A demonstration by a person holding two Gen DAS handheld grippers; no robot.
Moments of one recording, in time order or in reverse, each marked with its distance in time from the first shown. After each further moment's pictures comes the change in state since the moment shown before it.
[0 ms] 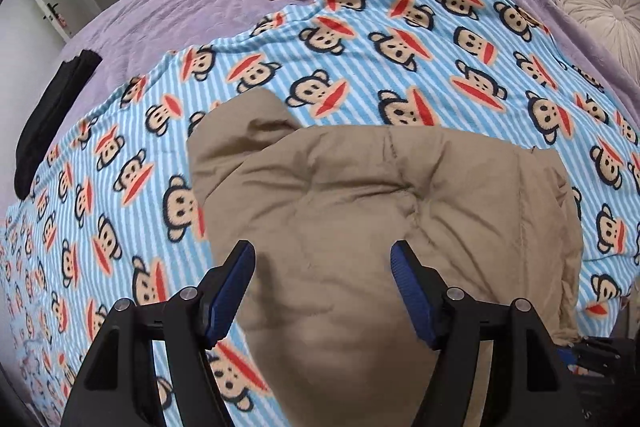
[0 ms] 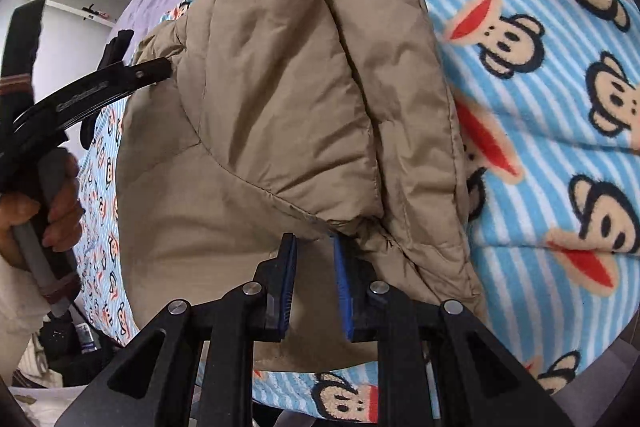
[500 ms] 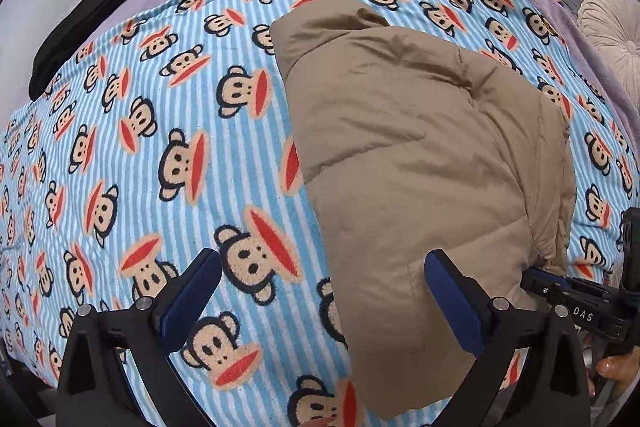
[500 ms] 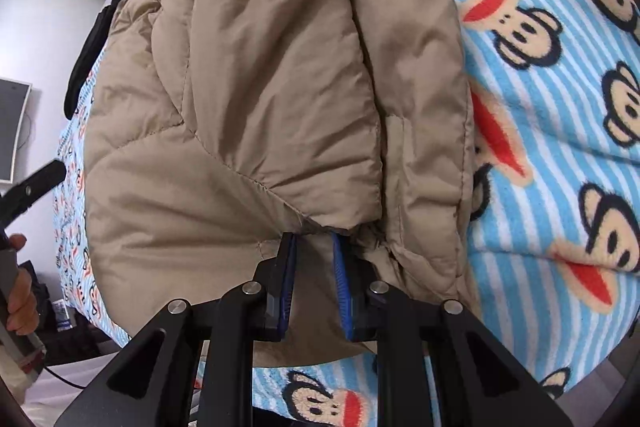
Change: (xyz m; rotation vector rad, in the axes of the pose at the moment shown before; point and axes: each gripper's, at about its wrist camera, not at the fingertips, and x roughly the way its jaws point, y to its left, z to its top) left arm -0.028 0.052 -0.093 -0.167 0.083 -0.040; right arm 0.033 0.023 -0.002 -0.055 0.050 -0.082
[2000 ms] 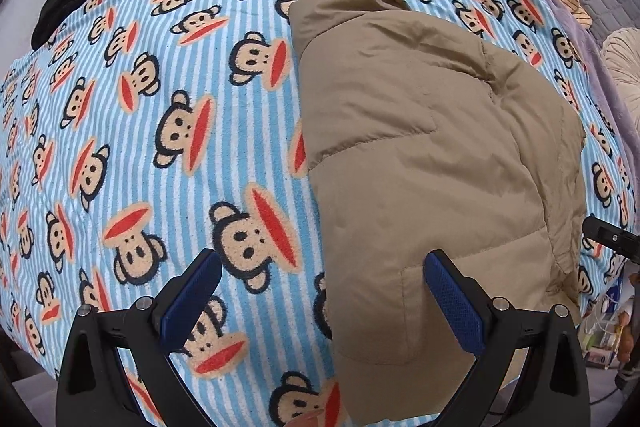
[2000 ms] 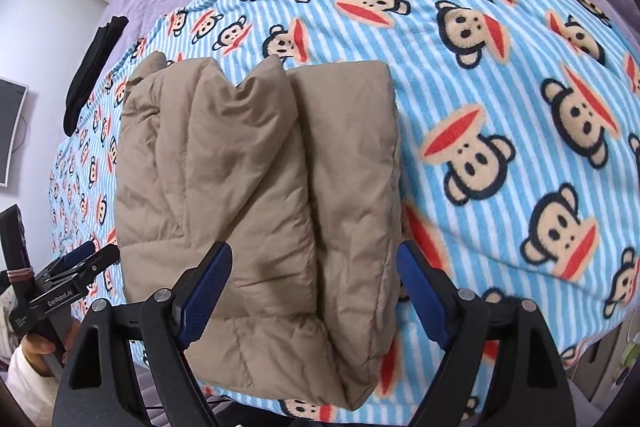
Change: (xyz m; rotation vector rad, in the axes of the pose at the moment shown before) left arm 0.020 0.018 0.006 -0.137 0.075 -0.043; right arm -0.067 0.004 0.072 -0.059 -0.038 -0.046
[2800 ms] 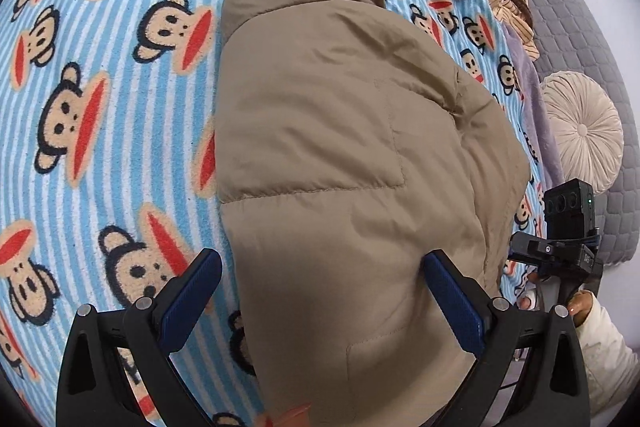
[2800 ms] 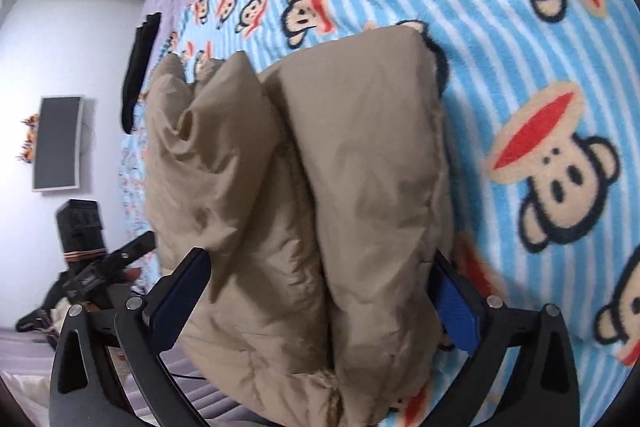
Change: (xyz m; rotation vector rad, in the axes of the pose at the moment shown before) left arm 0.051 0.014 0.038 -0.084 0.100 -0.423; right arm 0.063 -0.040 0.039 0.077 0.177 0.388
